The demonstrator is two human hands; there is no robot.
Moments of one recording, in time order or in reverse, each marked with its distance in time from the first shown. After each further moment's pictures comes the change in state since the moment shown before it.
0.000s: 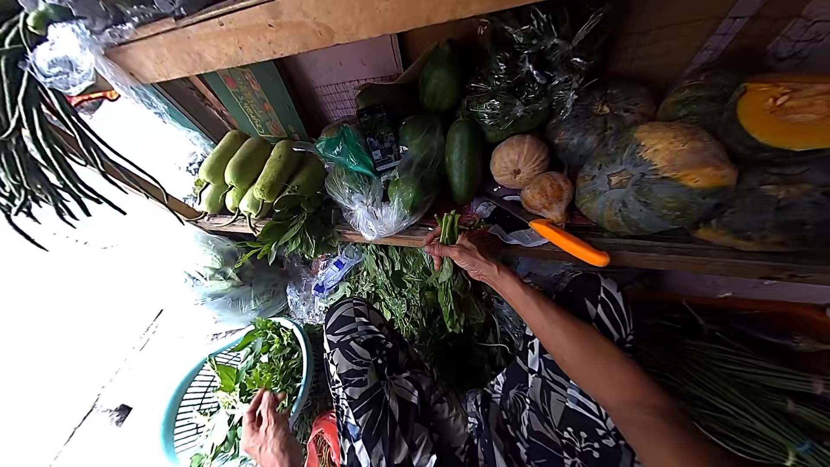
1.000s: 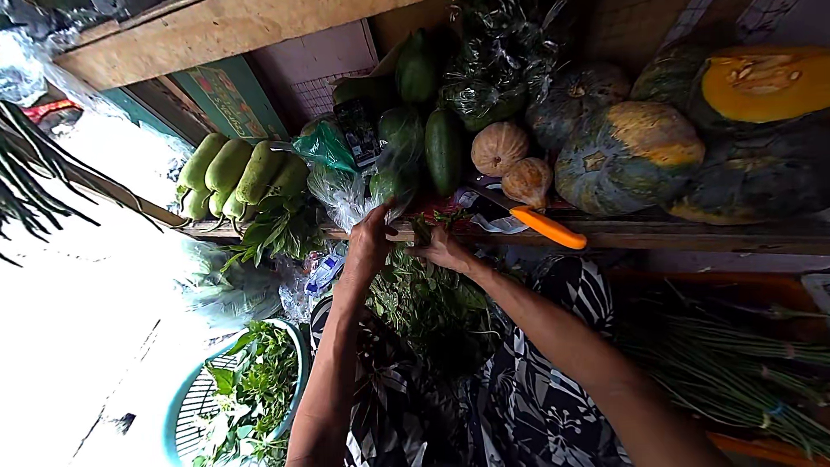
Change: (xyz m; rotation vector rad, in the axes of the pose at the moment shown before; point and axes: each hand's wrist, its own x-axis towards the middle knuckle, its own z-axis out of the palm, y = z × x) left_hand -0.034 0.204 0.239 0.321 -0.961 0.917; right_hand 0.002 0.002 0.002 -0.590 0.055 0.181
